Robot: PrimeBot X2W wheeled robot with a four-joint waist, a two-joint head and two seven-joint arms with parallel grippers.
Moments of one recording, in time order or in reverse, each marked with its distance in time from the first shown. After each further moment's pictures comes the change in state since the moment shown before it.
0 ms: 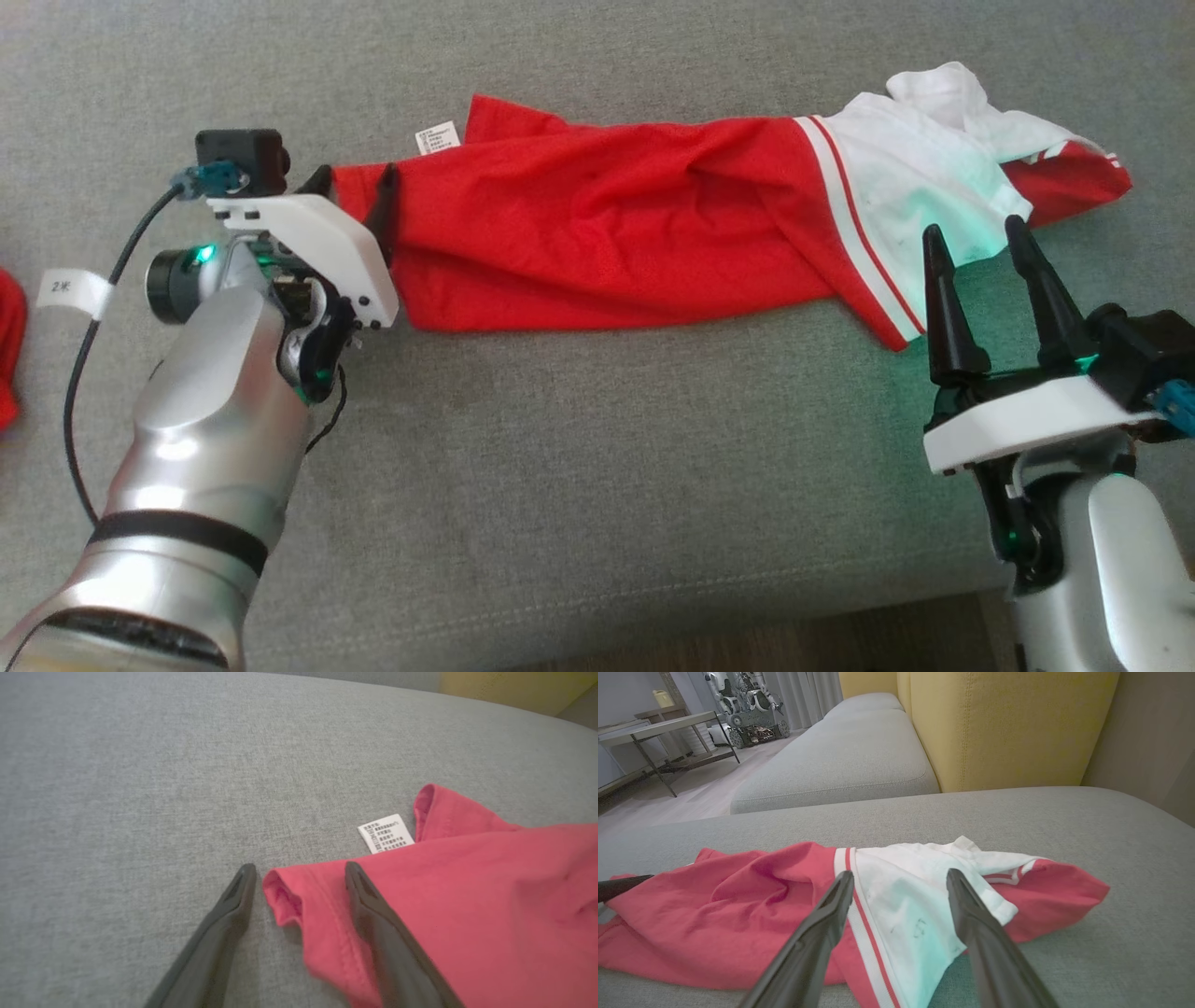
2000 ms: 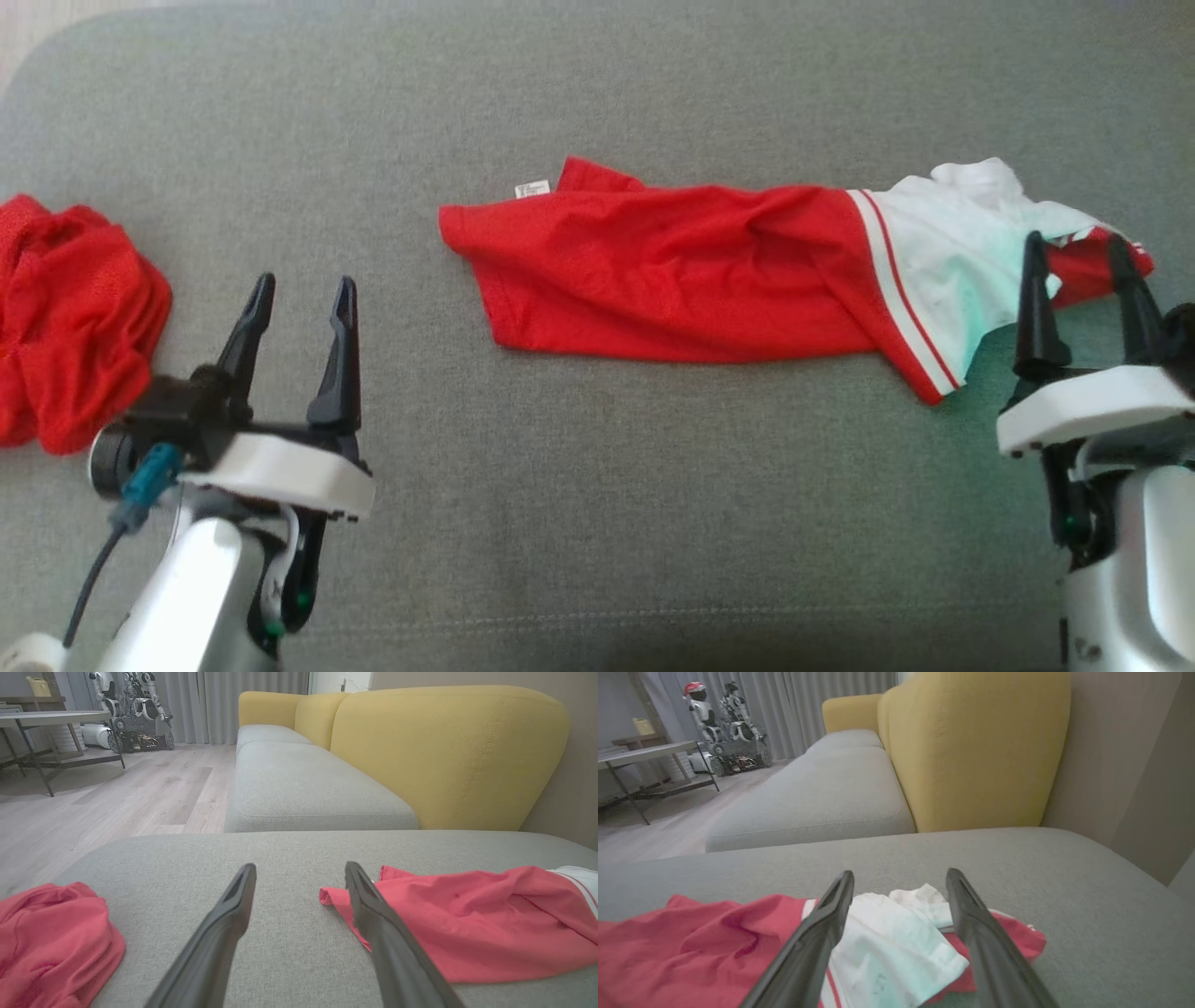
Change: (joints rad) left arm 0.613 0.155 0.084 -0.808 0.127 0.175 -0.260; right arm -0.062 -0.004 -0.184 0.179 -0.067 0.000 -0.035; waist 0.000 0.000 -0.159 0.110
